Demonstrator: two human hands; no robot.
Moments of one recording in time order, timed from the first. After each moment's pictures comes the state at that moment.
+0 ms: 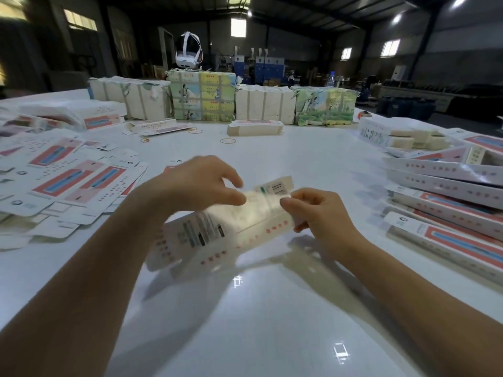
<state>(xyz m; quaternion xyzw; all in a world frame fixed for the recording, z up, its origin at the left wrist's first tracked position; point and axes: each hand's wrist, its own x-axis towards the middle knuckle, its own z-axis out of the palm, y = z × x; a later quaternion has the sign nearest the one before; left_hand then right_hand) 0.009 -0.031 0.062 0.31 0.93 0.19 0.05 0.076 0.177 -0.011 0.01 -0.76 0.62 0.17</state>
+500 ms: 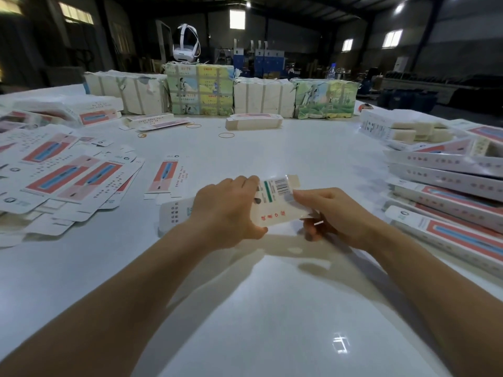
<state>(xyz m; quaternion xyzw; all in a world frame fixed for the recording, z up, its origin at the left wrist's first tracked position) 0.012 0.015 -0.006 0.32 0.93 0.04 -0.20 0.076 0.206 -0.003 0.00 -0.76 0.65 -0.01</state>
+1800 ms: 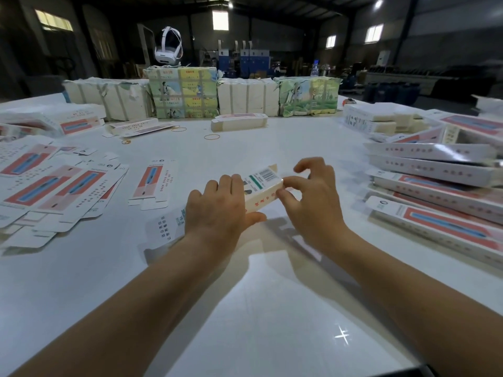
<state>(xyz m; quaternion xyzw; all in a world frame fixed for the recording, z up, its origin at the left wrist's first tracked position) 0.027 0.031 -0.024 0.24 0.91 -0.04 -0.34 0.080 0.186 -0.013 -0.05 -0.90 0.24 0.36</state>
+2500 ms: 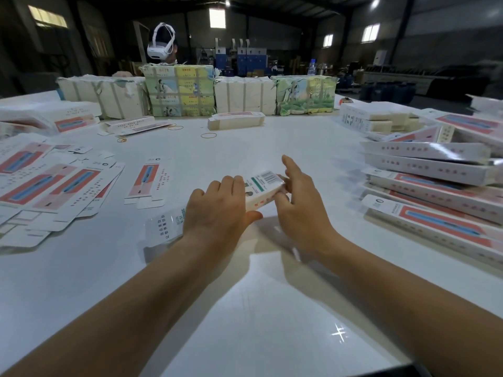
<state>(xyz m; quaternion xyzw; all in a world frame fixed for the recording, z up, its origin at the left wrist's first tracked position) 0.032 0.034 -0.020 0.27 0.91 -0.01 -0.33 0.081 0.171 -0.017 -0.03 -0.86 0.42 0.29</state>
